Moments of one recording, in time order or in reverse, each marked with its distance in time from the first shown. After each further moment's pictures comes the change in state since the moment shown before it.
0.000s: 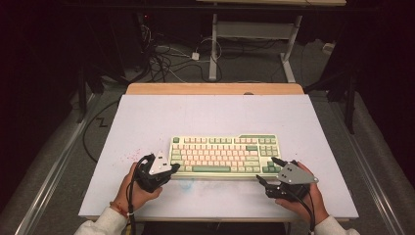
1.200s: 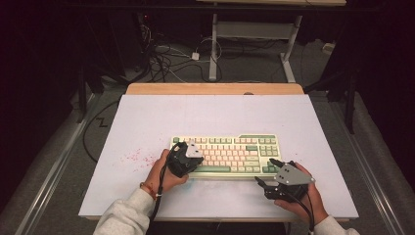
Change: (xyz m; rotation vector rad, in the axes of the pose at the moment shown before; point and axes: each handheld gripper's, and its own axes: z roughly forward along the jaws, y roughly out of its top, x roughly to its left) left arm -0.002 0.049 0.067 0.088 -0.065 0.034; right arm 0.003 -0.001 0.003 0.018 0.015 -0.028
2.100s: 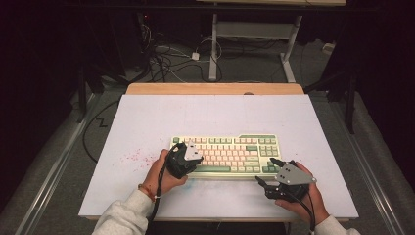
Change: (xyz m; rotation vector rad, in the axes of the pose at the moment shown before) left arm -0.005 0.001 -0.012 -0.029 0.038 0.034; right arm -0.001 0.003 -0.003 -0.007 -0.002 0.001
